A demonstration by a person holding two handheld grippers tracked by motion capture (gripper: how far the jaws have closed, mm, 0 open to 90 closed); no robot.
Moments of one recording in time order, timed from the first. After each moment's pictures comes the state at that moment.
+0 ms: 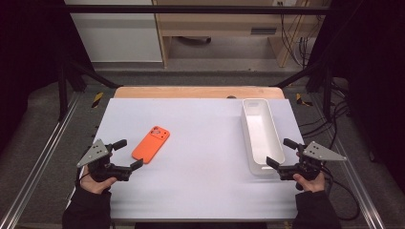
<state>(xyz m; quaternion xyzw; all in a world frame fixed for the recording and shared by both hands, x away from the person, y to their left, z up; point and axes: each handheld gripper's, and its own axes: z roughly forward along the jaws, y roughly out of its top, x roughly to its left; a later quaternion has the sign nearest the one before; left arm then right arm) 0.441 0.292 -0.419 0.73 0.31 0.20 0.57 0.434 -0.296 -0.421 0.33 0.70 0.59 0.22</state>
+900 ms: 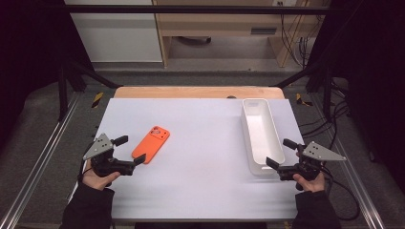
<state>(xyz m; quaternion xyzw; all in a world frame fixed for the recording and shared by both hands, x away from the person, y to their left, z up) 0.452 0.280 -0.407 0.75 0.32 0.21 0.54 0.434 -0.295 -0.423 0.33 0.70 0.59 0.22</state>
